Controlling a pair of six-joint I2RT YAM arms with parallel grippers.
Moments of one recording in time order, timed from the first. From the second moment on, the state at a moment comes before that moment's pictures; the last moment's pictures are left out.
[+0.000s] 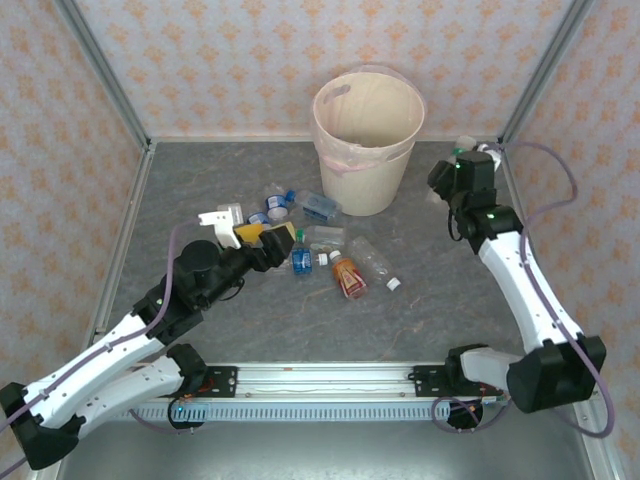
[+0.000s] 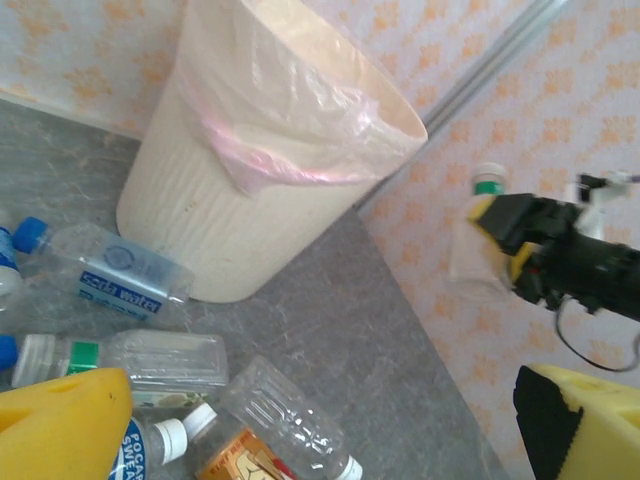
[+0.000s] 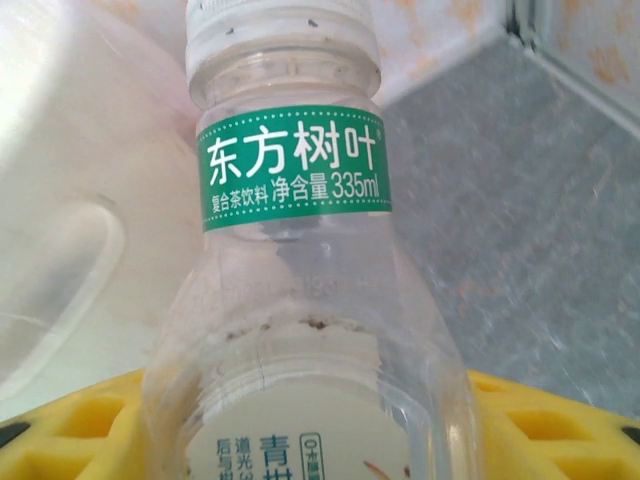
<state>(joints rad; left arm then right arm) -0.74 0.71 0.71 -0.14 -0.21 -0.70 0.17 1.18 1.15 -0.48 0.24 0.60</state>
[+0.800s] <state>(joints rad) -0.74 0.60 0.67 -0.15 -0.39 -0.73 0.34 1.49 1.61 -0.26 0.20 0.60</state>
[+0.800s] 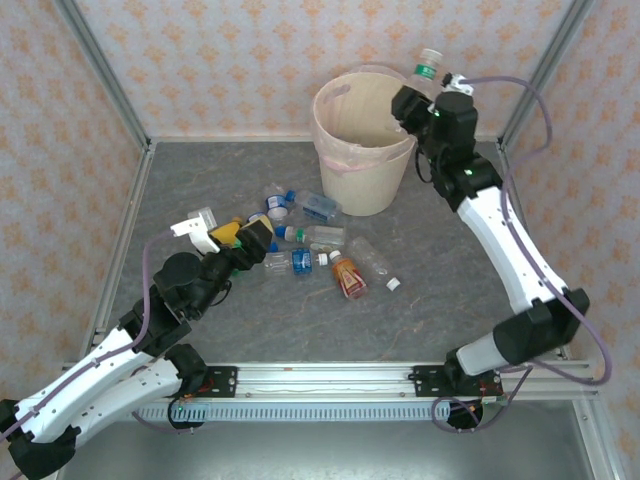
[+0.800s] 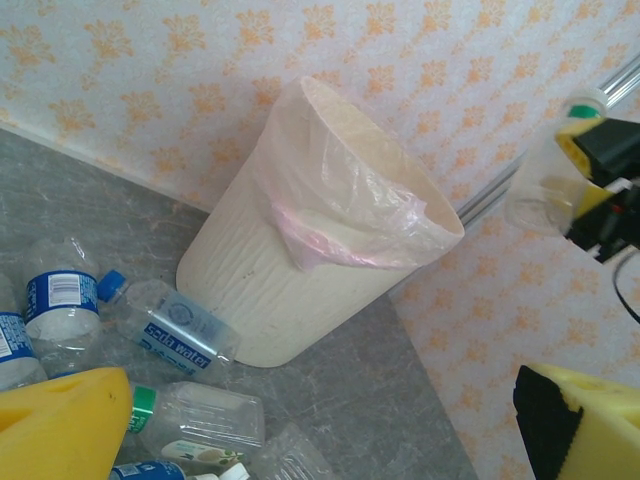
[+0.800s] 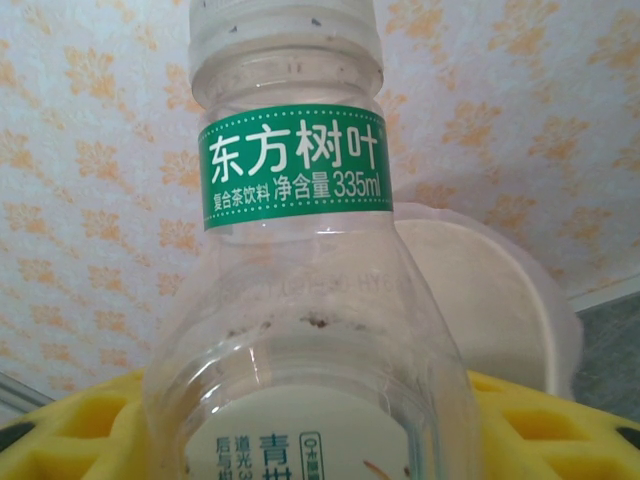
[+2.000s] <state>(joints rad) -0.74 0.66 0.67 -0.18 -0.37 -0.73 0.42 1.41 1.56 -0.33 0.23 0.54</state>
